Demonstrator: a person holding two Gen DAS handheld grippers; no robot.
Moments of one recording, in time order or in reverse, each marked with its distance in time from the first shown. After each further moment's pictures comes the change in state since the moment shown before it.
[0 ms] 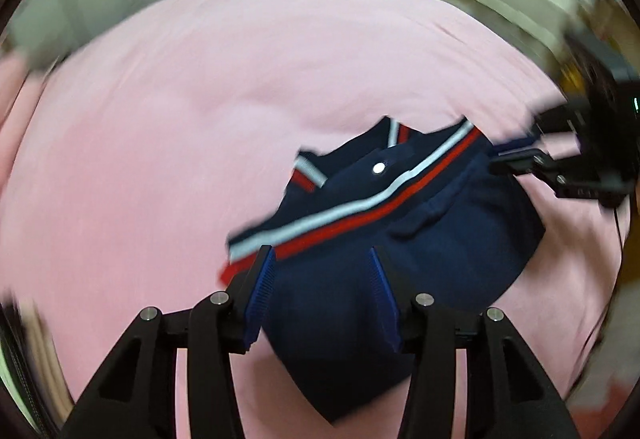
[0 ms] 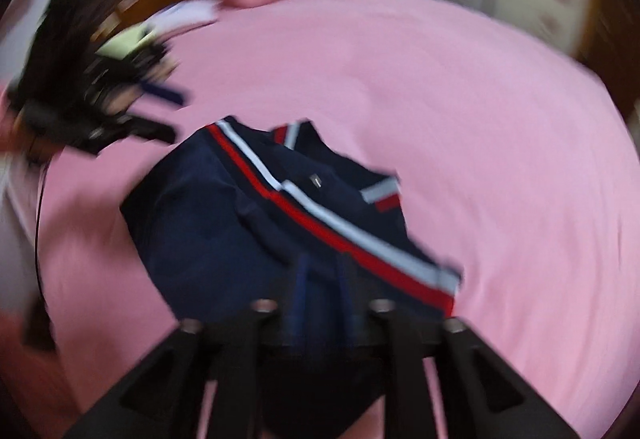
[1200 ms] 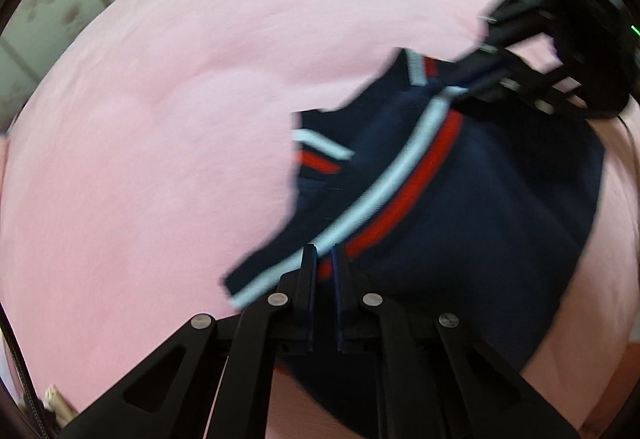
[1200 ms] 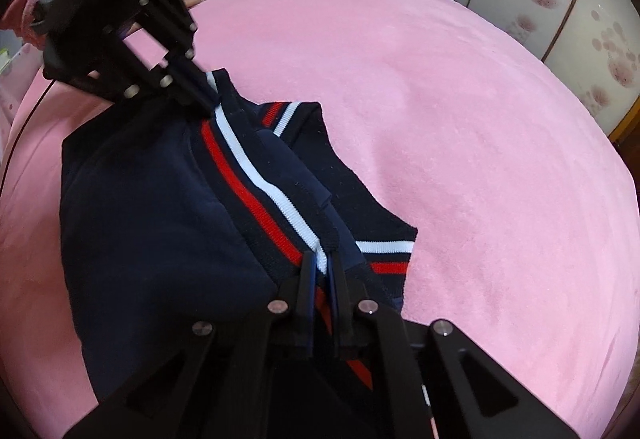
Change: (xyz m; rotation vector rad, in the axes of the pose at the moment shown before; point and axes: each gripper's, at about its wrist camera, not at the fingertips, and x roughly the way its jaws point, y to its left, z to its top) left arm 0.092 0.019 0.008 0.146 0.147 0.015; right arm 0.076 -0.016 0.025 -0.227 0.075 -0.038
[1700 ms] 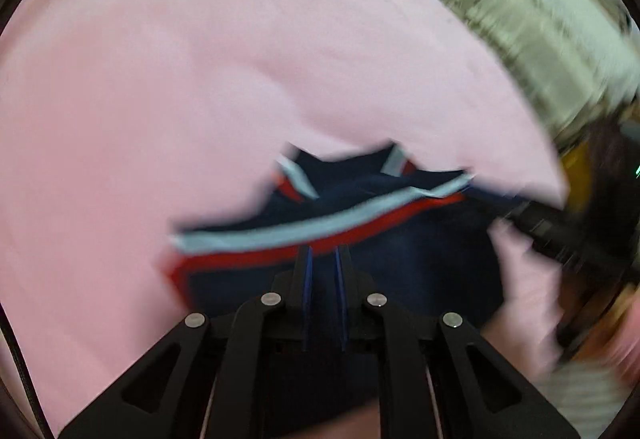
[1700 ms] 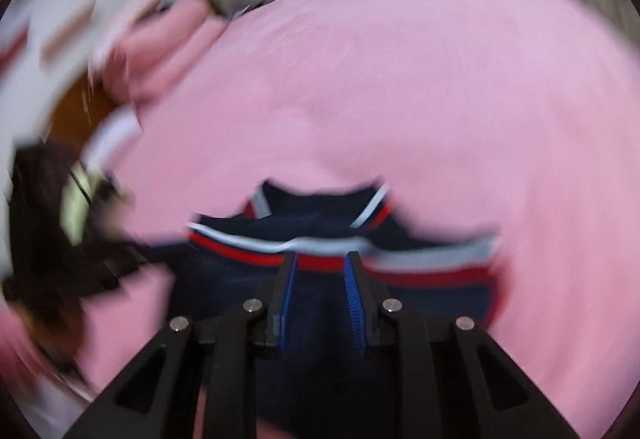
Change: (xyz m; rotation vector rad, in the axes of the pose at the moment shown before) left arm -0.056 -0.002 -0.014 -0.580 -0.096 -0.271; right arm -0.059 -0.007 -0.028 0.979 -0.162 0.114
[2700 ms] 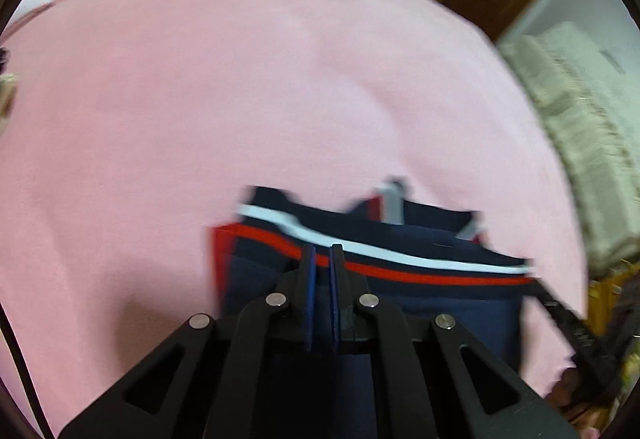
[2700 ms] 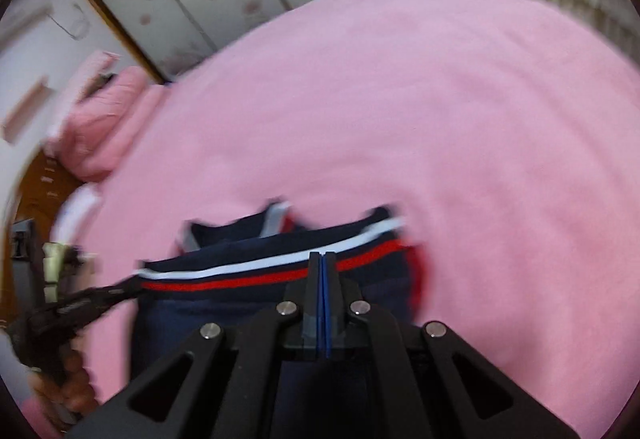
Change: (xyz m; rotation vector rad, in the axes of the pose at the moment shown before) left arm 0.036 0.030 -0.023 -0.323 -0.245 0.130; right arm -0.006 -0.034 -0.020 0.139 -0.186 -0.104
